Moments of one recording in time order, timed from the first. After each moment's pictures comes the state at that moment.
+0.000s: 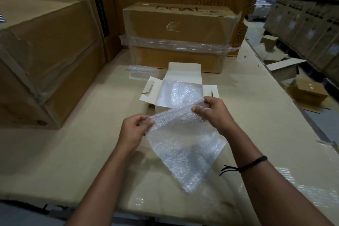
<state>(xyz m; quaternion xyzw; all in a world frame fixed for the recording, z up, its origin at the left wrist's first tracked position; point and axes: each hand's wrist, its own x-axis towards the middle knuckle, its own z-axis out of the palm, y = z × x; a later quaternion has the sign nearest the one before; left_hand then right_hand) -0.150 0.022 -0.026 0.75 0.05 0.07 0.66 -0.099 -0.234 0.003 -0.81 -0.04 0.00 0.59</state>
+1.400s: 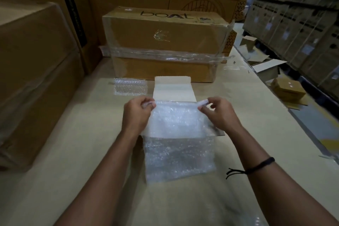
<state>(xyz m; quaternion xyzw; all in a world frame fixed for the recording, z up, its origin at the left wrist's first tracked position) -0.007 0.004 0.015 0.85 0.01 0.14 0.51 -0.025 -0.249 0.025 -0.92 0.04 -0.11 0.38</state>
